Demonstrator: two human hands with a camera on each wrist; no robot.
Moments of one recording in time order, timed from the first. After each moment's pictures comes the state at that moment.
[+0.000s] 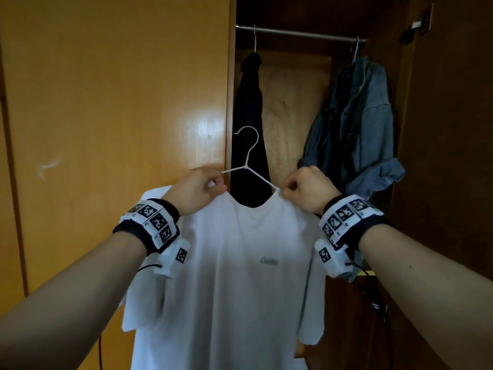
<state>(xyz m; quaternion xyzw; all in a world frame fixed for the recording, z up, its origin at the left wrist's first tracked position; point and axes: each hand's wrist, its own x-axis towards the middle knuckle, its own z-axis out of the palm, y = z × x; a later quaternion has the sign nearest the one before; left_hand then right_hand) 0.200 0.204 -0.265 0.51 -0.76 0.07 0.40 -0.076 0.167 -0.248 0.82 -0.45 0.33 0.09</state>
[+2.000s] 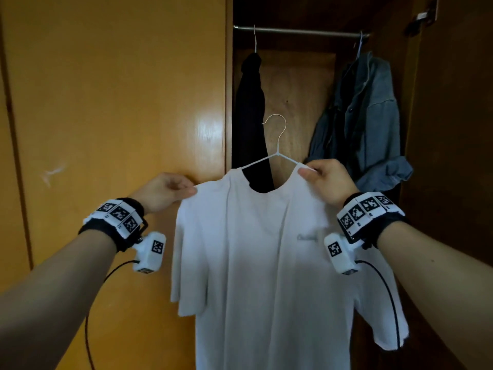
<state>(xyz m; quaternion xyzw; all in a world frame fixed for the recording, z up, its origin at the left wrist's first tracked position) 0.261 0.207 -0.263 0.57 -0.69 -0.11 0.43 -0.110 0.133 -0.244 0.77 -0.38 0.50 -0.05</state>
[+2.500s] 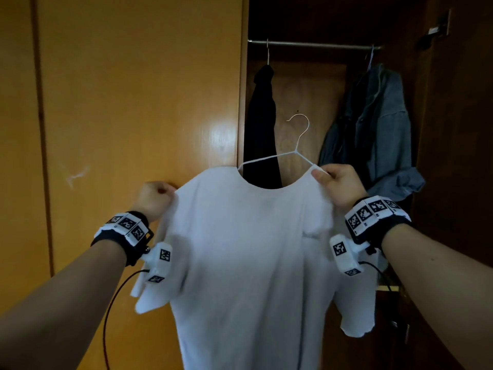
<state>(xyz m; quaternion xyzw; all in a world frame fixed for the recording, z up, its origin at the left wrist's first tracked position) 0.285 0.213 -0.277 0.64 -0.51 -0.05 0.57 -0.109 0.124 -0.238 0.72 -0.38 0.56 -0.12</state>
